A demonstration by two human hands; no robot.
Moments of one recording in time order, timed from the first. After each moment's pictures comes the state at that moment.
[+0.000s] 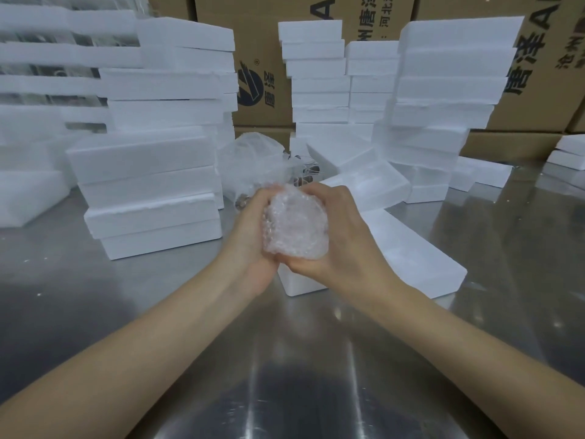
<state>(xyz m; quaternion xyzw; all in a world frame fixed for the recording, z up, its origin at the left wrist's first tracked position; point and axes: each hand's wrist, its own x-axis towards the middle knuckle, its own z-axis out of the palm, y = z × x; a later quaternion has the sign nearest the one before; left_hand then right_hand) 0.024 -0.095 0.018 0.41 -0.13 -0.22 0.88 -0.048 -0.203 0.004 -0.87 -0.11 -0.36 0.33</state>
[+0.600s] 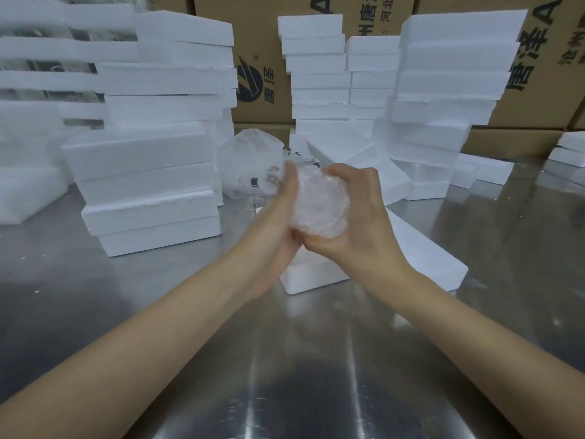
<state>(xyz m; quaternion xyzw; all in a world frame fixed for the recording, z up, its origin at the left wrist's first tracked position) 0.005 -0.098 0.027 0.49 -0.28 -0.21 0.79 -0.044 -0.220 0.010 -0.83 -0.09 -0.42 0.35</state>
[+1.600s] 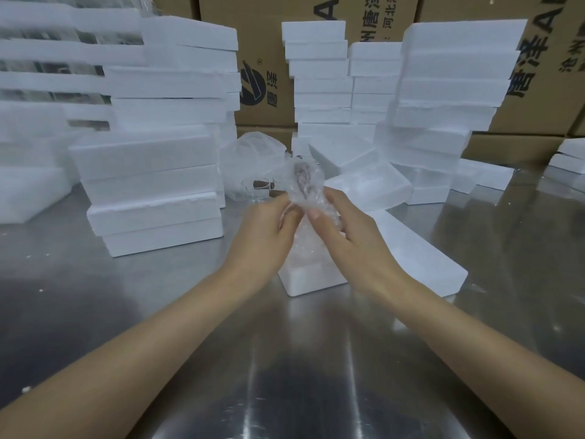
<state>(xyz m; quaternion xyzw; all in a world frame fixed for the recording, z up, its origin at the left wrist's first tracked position) 0.012 -0.084 0.018 0.78 -0.37 0.17 0.48 -0.048 -0.216 0.011 -0.85 -0.06 -0.26 0.45</state>
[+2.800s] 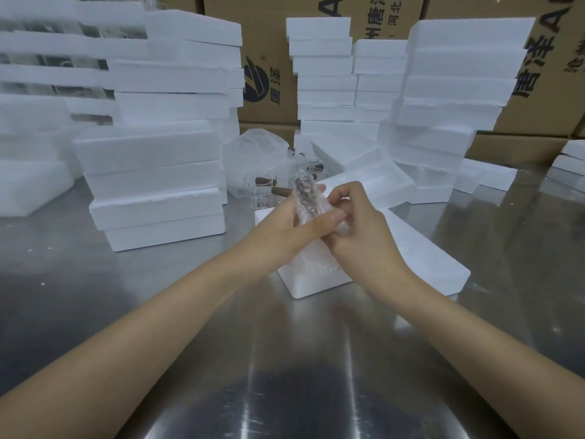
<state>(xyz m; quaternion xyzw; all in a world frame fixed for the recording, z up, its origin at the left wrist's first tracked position) 0.015 -0.089 0.023 0.67 -0.41 -0.13 0.60 -0.045 -0.215 0.013 -0.85 -0.01 -0.31 0.43</state>
